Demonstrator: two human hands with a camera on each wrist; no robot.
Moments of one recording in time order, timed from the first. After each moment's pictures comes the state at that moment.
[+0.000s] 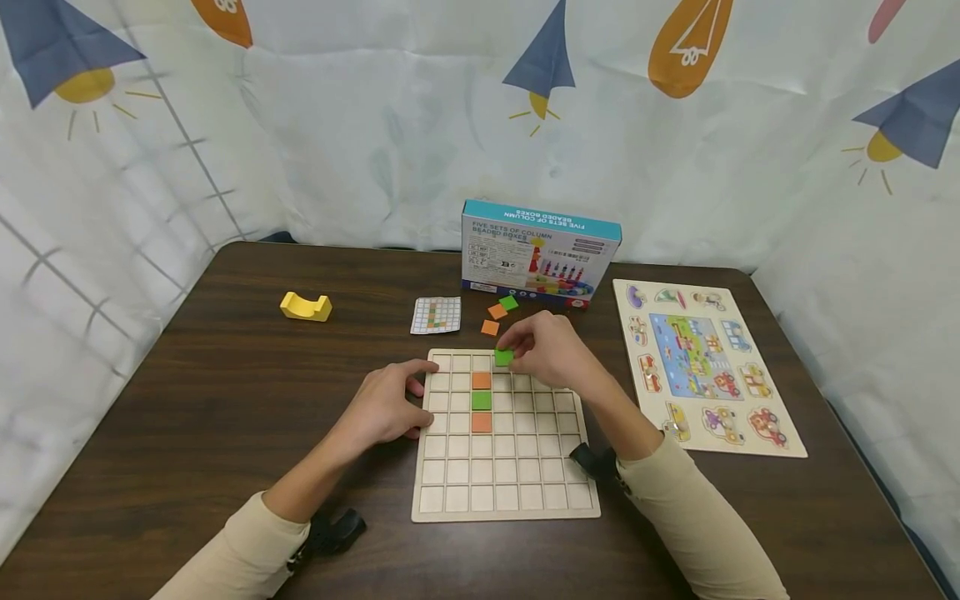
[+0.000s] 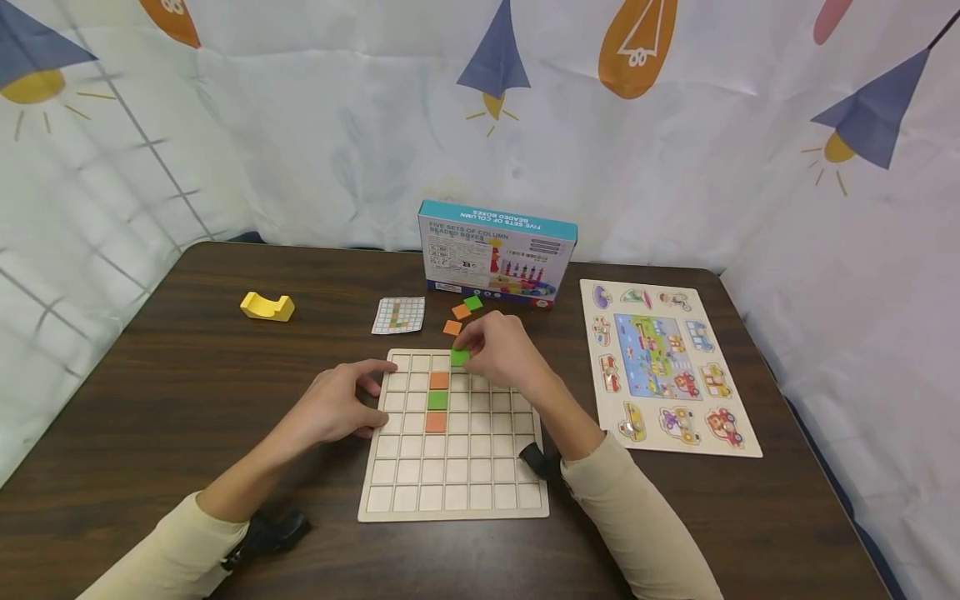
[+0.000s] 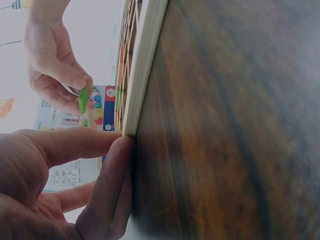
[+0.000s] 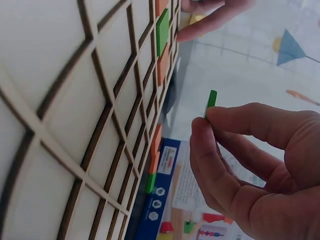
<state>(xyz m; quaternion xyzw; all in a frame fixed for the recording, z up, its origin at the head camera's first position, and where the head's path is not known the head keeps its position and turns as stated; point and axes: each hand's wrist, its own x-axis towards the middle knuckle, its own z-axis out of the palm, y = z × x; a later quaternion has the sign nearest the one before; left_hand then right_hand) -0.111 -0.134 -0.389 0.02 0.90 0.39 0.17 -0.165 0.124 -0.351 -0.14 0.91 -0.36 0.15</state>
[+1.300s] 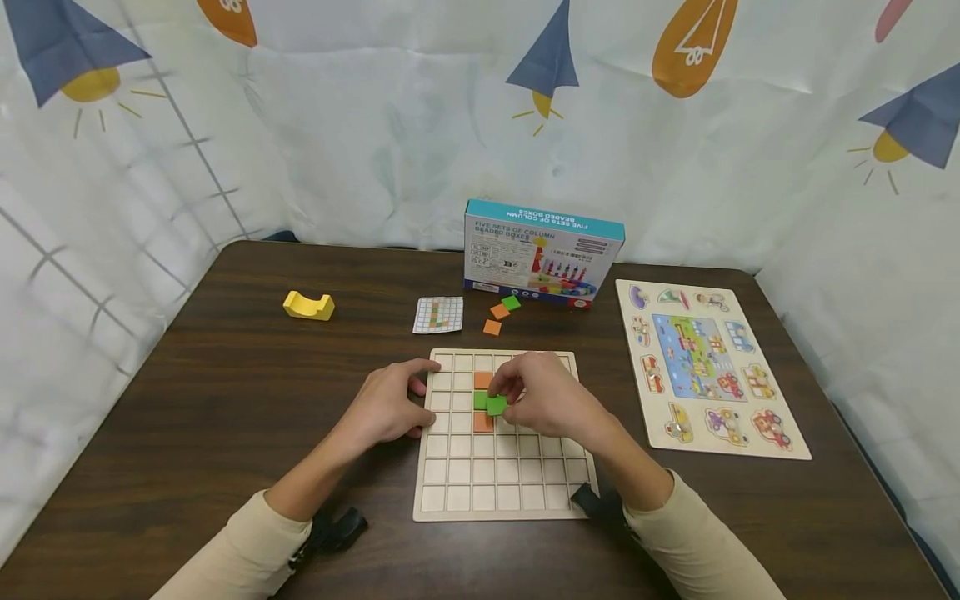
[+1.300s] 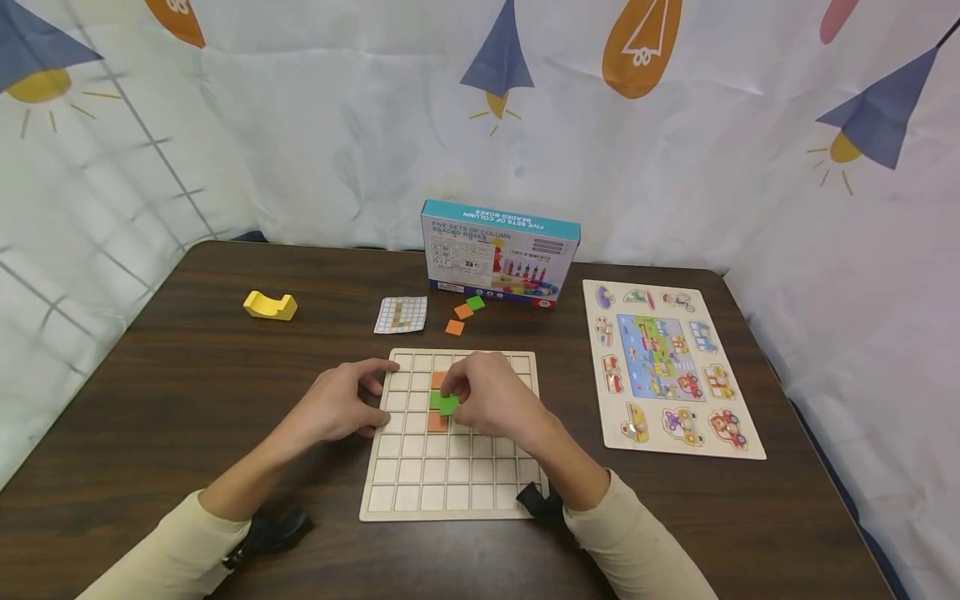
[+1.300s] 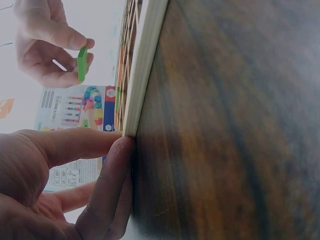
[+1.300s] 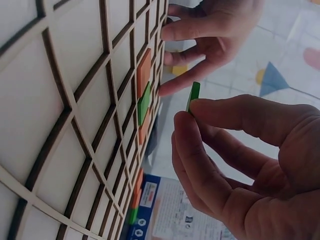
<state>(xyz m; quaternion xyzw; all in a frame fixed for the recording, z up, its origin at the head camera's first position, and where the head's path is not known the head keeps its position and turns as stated) -0.110 -0.133 -0.389 0.02 0.90 0.39 0.18 -0.115 0.108 -0.346 -0.20 0.91 -0.32 0.18</state>
